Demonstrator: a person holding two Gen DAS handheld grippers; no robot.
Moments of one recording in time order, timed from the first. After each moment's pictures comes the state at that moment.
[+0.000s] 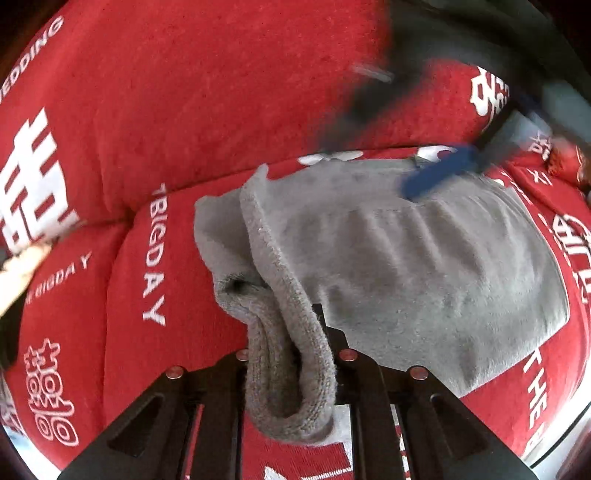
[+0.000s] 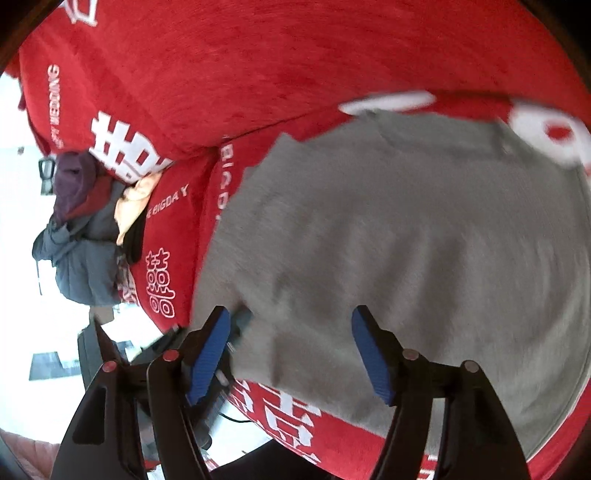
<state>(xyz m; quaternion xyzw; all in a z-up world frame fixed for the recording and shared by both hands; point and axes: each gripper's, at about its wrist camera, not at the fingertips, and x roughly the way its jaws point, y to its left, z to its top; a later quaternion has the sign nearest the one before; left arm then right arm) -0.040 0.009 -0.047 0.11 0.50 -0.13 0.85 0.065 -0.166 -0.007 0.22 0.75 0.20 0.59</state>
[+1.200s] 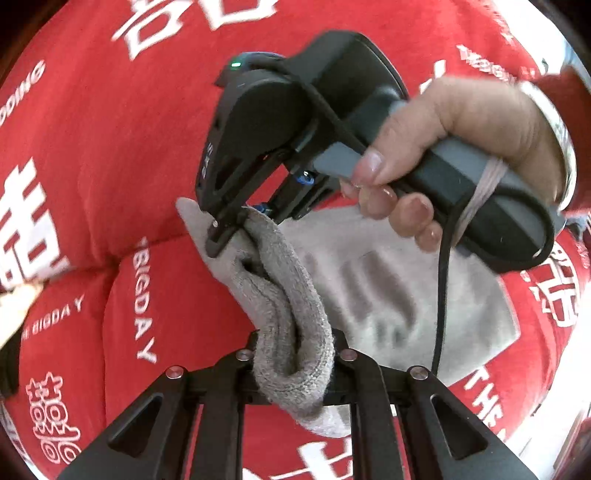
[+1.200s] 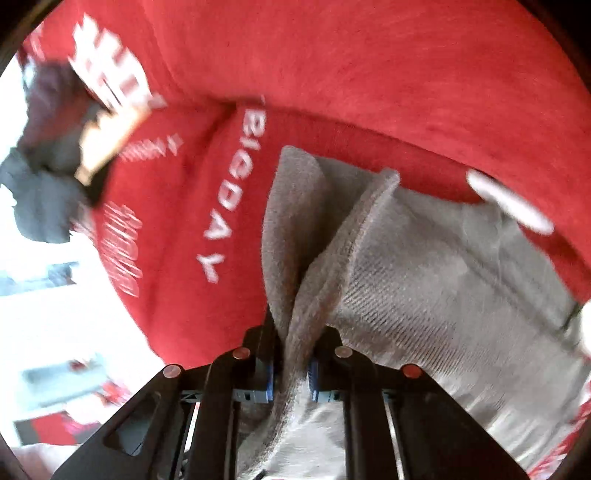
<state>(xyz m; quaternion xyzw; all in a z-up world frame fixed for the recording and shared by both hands) -0.058 -0.021 0.026 0.09 0.46 -0.19 0.86 0.125 -0.100 -0.038 0.13 0.77 0.26 0.57</state>
